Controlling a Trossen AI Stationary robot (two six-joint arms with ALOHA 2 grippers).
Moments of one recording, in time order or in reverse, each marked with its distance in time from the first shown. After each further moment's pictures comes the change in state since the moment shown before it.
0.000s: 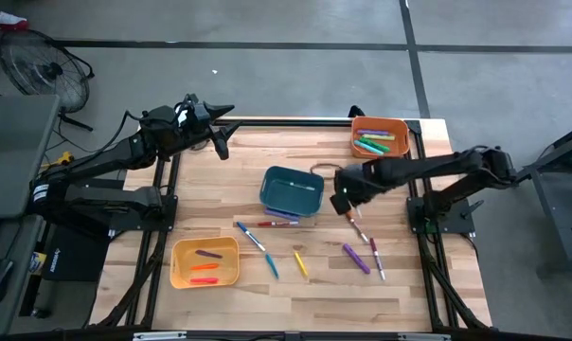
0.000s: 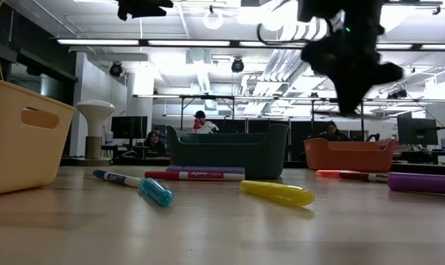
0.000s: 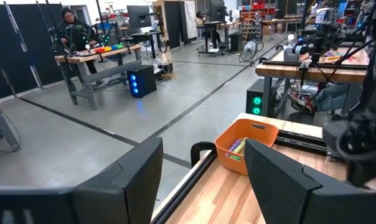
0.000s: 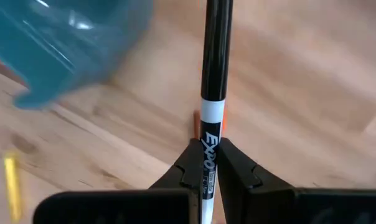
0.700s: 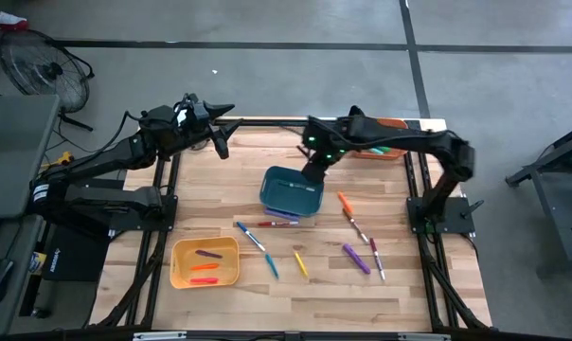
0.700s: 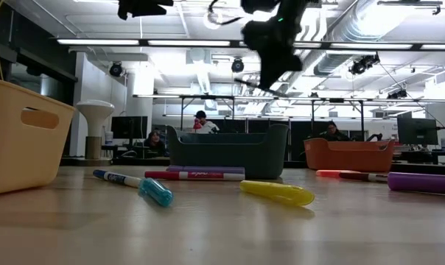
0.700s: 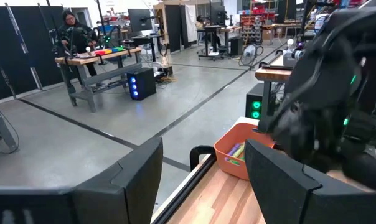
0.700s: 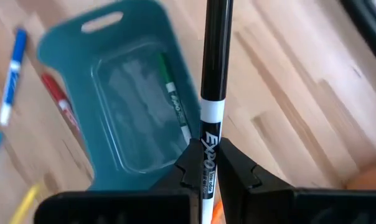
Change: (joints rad) left arm 0.000 0.000 0.000 0.016 0.000 -0.009; right arm -0.230 0.338 0.551 -0.010 -0.073 -0.744
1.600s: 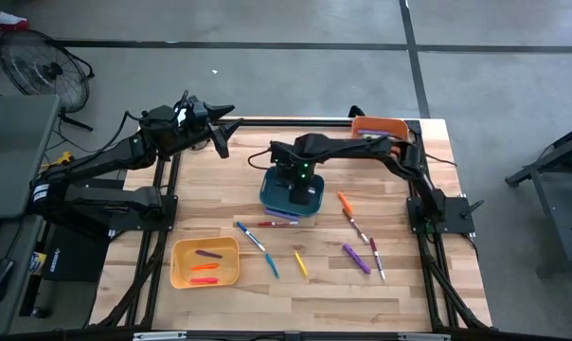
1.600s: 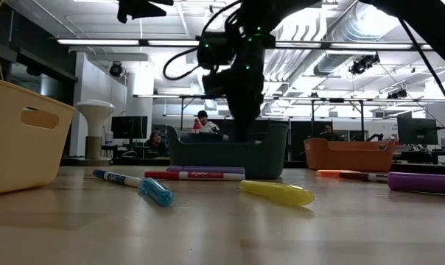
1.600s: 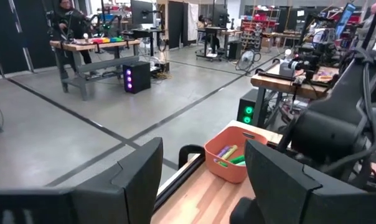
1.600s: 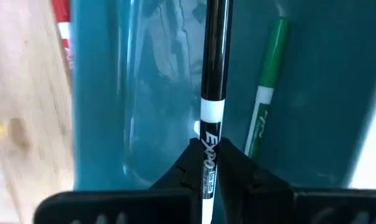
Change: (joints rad) left arm 0.000 0.000 0.000 -0.006 -0.002 -0.114; right arm 0.043 0.406 0.192 -0.029 -0.189 -0.389
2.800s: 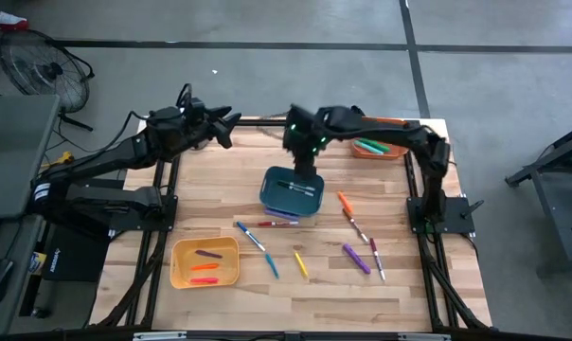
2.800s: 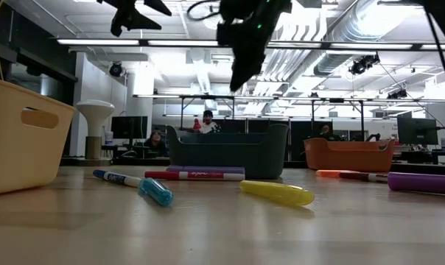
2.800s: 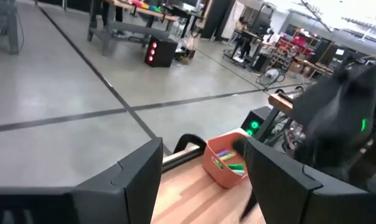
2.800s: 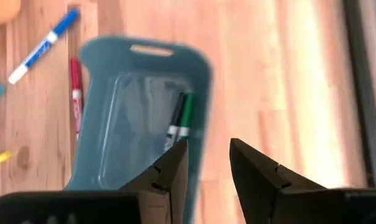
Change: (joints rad) left arm 0.000 0.018 0.000 -0.057 -0.135 -0.368; right arm -0.100 -0.237 0.042 0.041 0.051 -0.113
